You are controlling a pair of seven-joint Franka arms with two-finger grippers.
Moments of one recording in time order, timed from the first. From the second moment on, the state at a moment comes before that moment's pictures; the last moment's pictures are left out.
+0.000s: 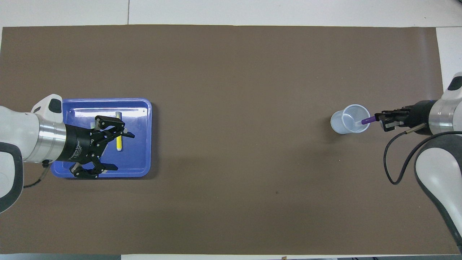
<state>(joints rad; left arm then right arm) -0.01 -0.21 -0.05 -2.15 -0.45 1.82 -0.72 -0.08 -0.15 0.01 -2.17 0.21 2.22 -0.49</state>
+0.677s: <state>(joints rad) 0.06 -0.09 -0.05 -2.16 -0.10 2.01 -0.21 -0.08 -0.09 0.01 -2.18 0.20 2.26 -0.50</state>
